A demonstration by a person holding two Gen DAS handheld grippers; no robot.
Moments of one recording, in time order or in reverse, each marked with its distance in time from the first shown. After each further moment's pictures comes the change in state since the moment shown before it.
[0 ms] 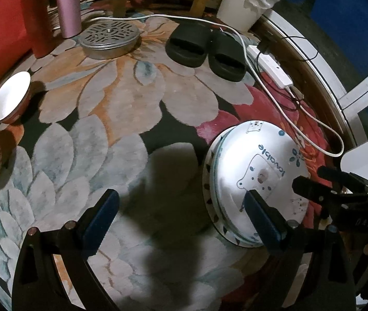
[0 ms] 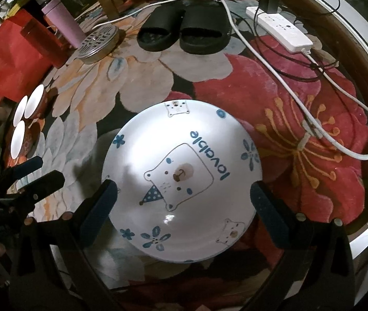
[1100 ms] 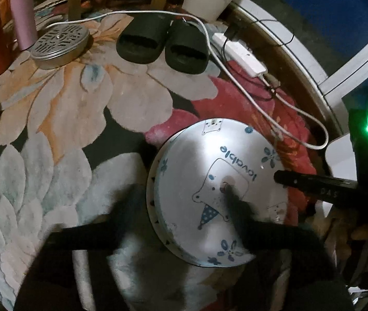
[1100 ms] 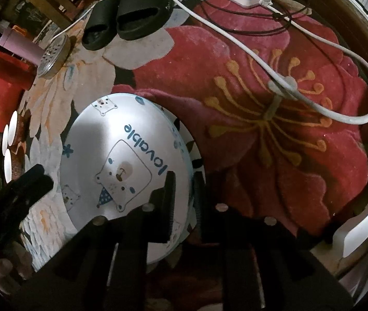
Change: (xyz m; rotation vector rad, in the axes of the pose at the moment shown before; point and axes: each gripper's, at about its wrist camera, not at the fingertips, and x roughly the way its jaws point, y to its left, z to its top) left arm 0.031 -0.054 0.014 0.088 0.028 -0.110; right arm 0.017 -0.077 0.000 0.205 0.111 0.010
